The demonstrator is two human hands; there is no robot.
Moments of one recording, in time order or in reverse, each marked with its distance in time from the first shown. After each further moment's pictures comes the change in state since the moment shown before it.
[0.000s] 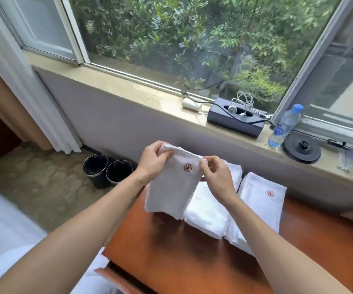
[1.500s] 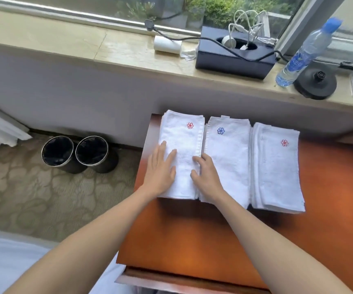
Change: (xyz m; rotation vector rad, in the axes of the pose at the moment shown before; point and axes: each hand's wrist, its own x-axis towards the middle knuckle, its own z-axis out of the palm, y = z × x) left_hand 0.082 -0.210 0.056 0.829 -0.567 0.234; right_hand 0.041 0.145 0.100 -0.458 -0.008 0.376
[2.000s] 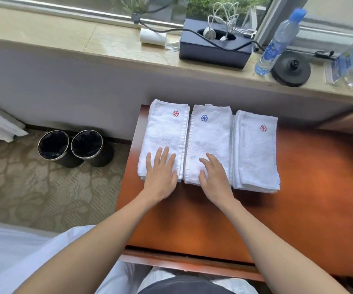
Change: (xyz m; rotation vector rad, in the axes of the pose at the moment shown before) left_hand -0.087 0.051 0.017 0.219 -0.032 0.018; right_hand -0.099 0.046 -0.028 -0.267 0.101 -0.140
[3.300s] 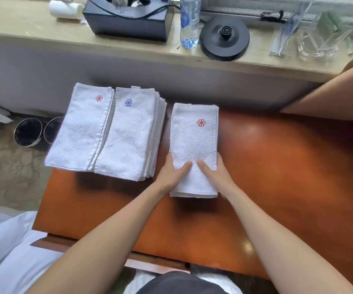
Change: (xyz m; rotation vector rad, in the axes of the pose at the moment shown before) left_hand 0.091 0.303 0.091 -1.188 -0.163 -0.423; right_hand 0.016 0.291 -0.135 0.926 -0.184 0.371
